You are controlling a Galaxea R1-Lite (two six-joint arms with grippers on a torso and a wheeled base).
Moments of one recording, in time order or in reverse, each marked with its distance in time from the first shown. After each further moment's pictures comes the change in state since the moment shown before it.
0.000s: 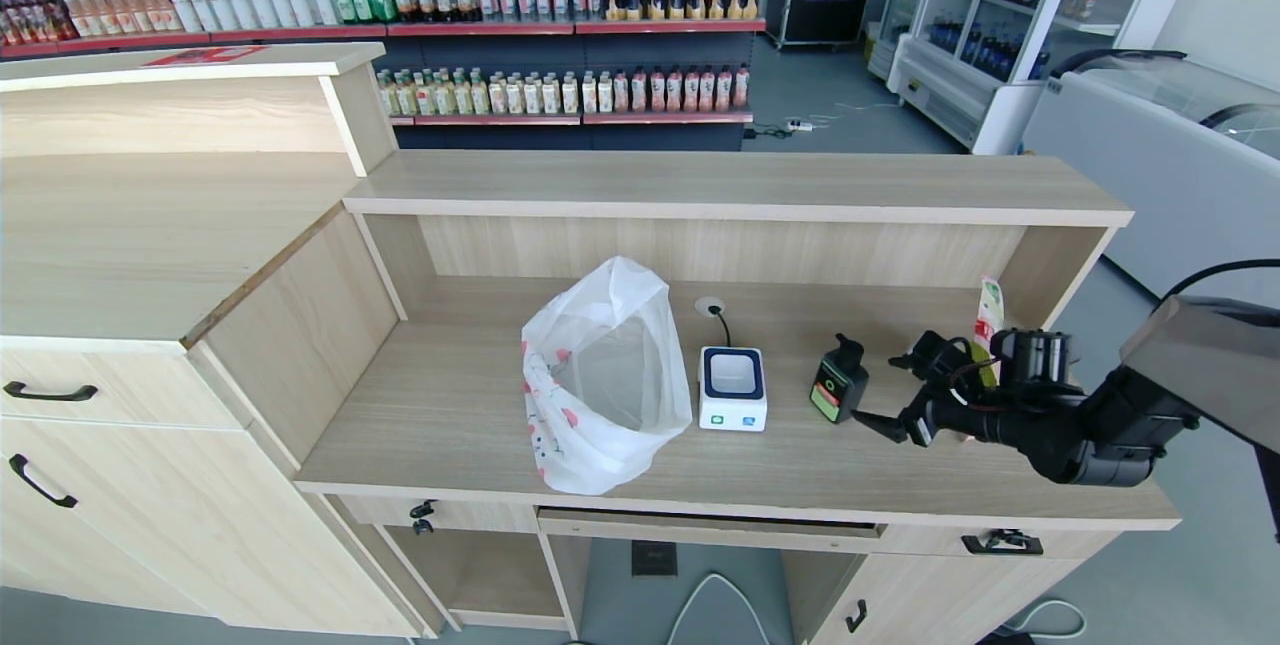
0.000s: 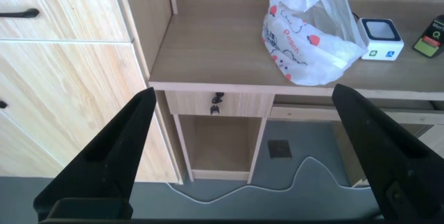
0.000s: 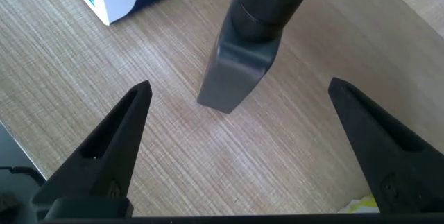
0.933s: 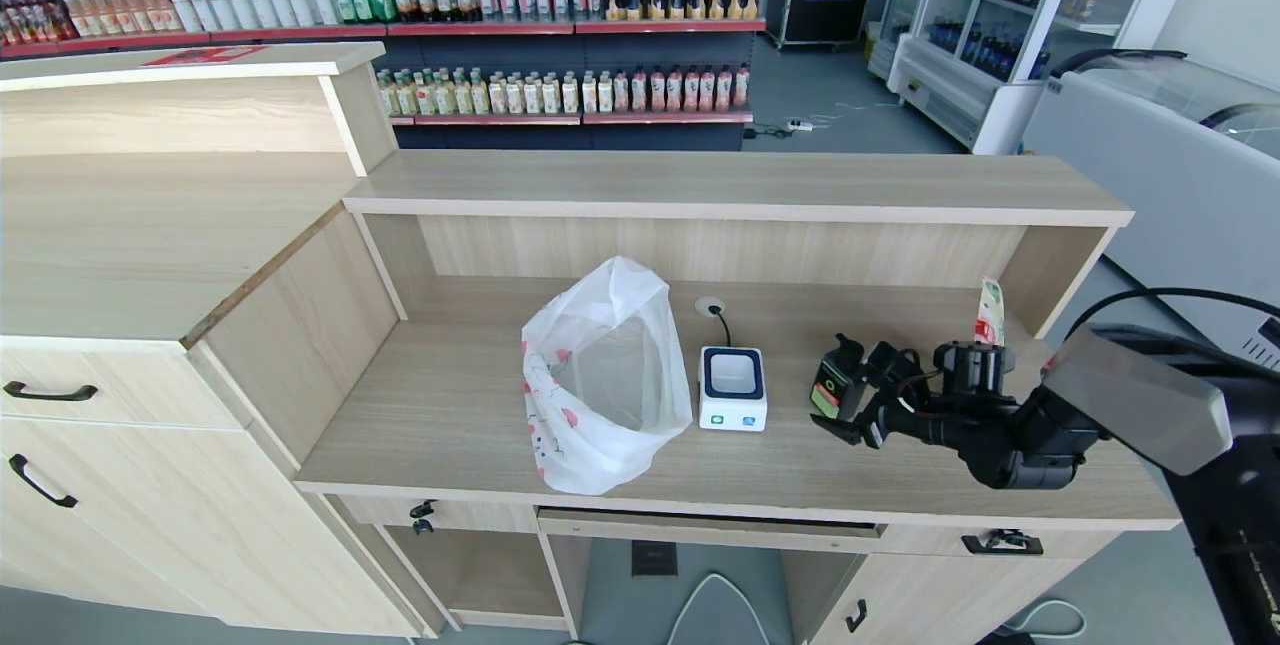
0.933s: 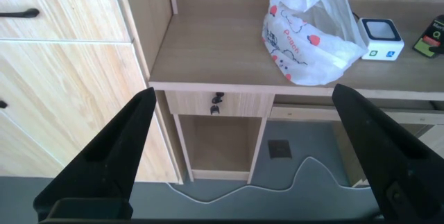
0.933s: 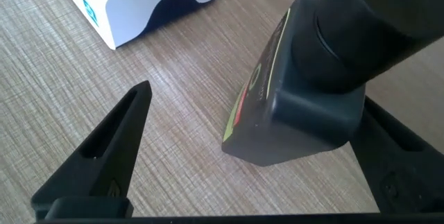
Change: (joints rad) left arm 0.000 0.000 0.000 0.000 0.000 0.000; right arm 0.077 0.173 -0.174 -0.048 0.005 0.067
